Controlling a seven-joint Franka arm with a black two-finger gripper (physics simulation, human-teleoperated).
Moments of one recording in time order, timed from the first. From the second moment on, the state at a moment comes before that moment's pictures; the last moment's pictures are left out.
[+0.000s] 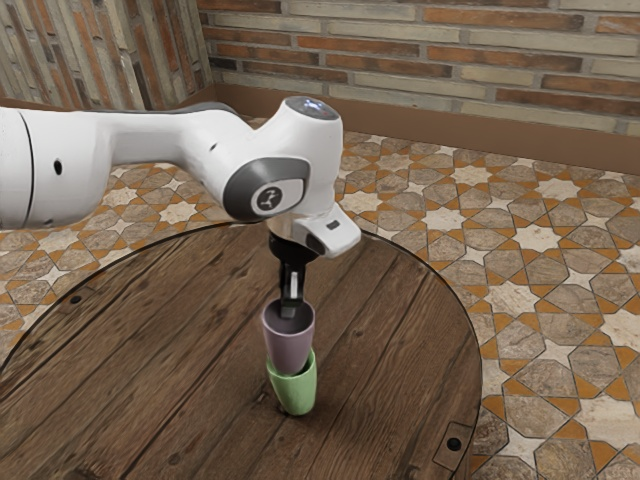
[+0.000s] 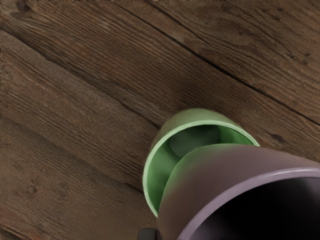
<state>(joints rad) -0.39 0.16 0.03 -1.86 0.16 1.86 0.57</state>
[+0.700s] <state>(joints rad) -0.39 0.27 0.03 -1.81 0.16 1.88 0.57</state>
